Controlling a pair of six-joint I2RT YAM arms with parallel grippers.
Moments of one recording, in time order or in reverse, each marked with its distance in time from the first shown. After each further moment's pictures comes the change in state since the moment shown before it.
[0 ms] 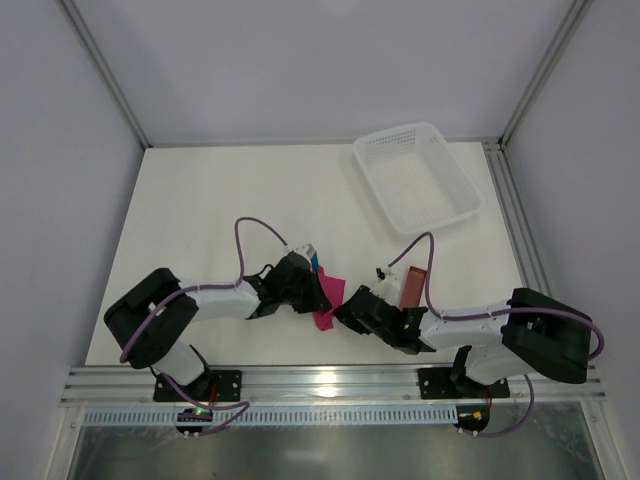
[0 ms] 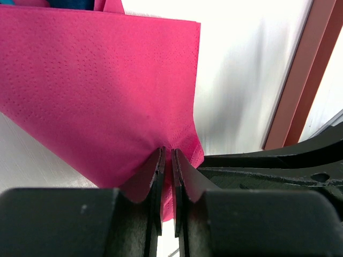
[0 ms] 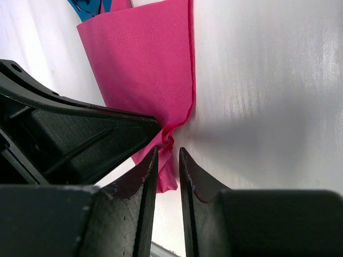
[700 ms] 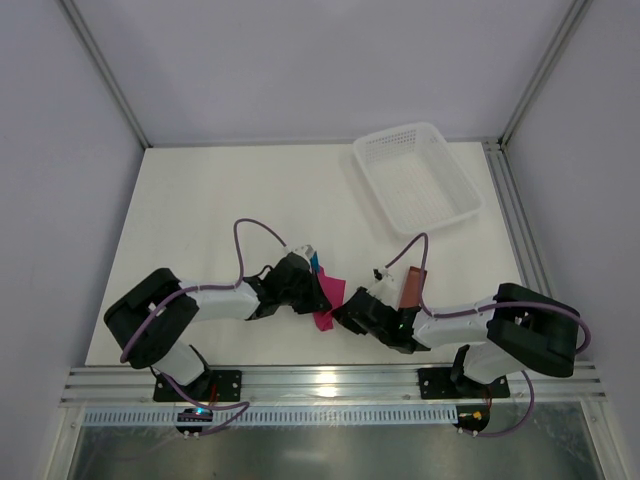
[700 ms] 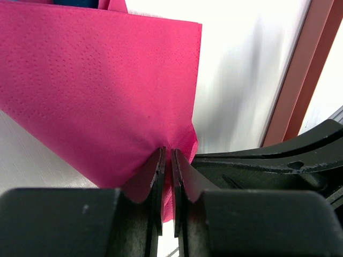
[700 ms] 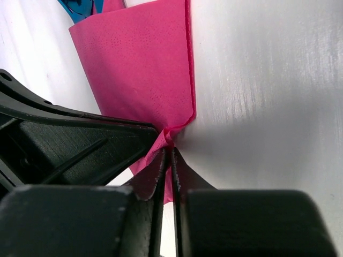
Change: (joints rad) left arm 0.000 0.000 -0.015 0.026 0.004 -0.021; right arm 0.000 0.076 0.011 0.055 -0.001 0.024
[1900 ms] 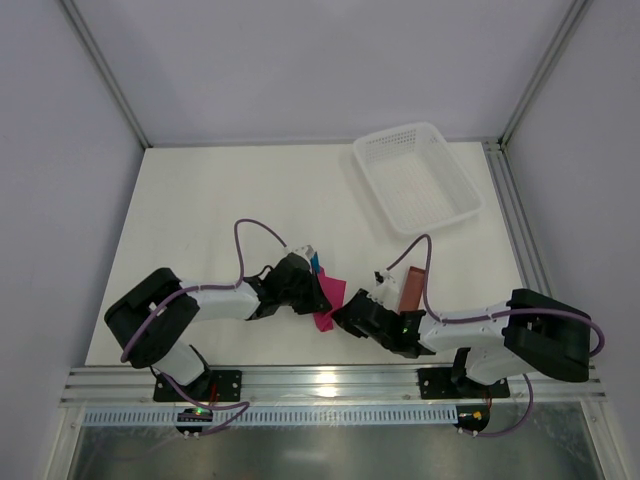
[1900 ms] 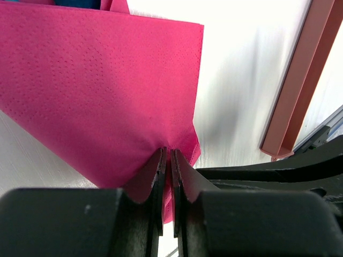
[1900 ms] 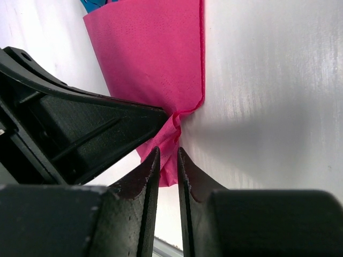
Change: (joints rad) left arm 0.000 0.004 0.000 0.000 0.002 0.000; right arm 0.052 -0.084 -0.005 -0.070 0.047 0.010
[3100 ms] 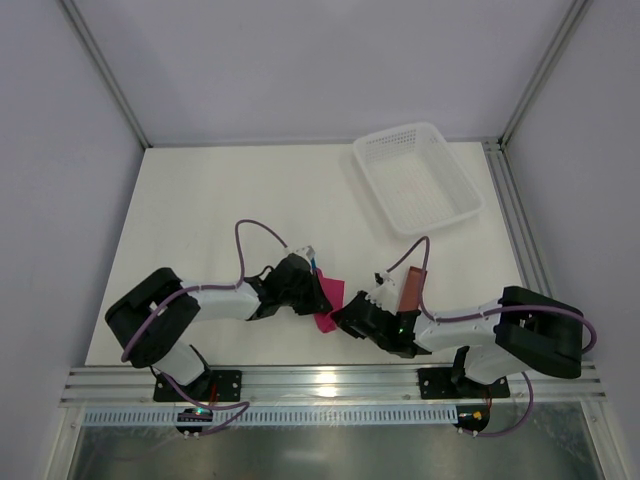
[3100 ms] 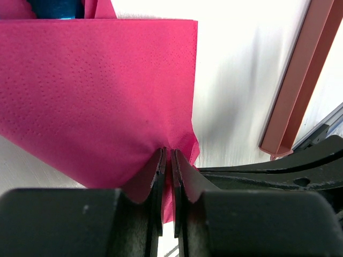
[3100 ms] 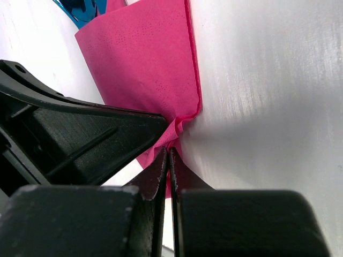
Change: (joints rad) left arm 0.000 0.002 -0.001 0.001 0.004 -0.007; right arm 0.007 0.061 0.016 0.013 0.018 0.073
